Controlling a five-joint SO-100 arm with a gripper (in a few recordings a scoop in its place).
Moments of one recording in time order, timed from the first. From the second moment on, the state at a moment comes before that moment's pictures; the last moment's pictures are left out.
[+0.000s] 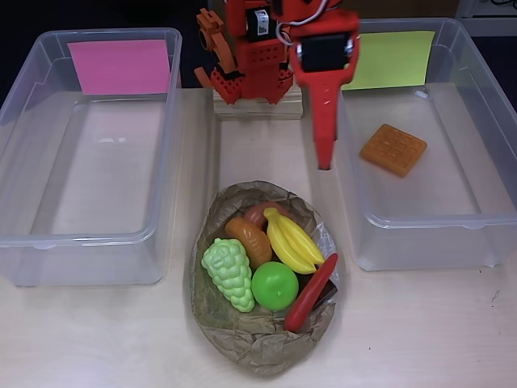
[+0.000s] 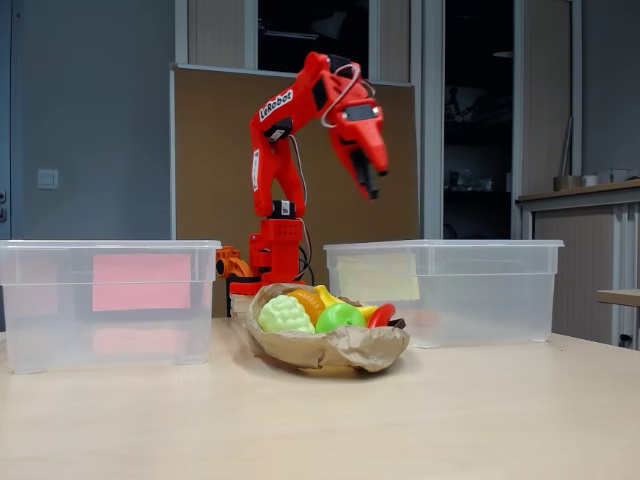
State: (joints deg) arm -18.2 108.0 95.2 80.4 19.4
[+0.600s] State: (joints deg) arm -13.6 95.1 110.6 67.4 26.5
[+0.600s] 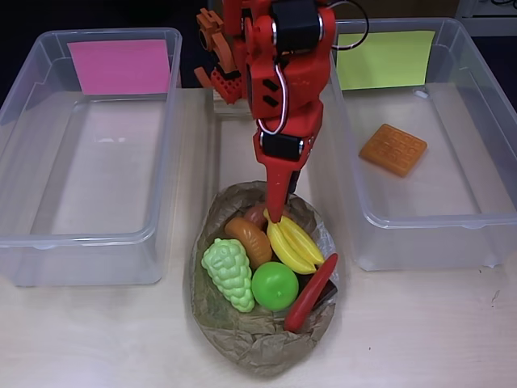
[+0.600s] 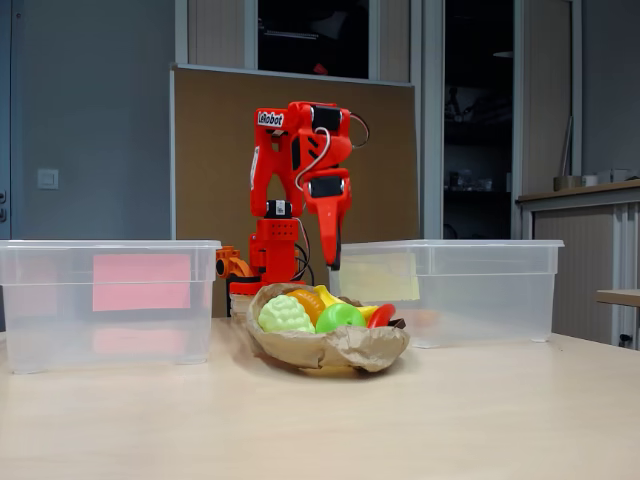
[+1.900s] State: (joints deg) arm -8.3 88.7 112.1 59.3 12.6
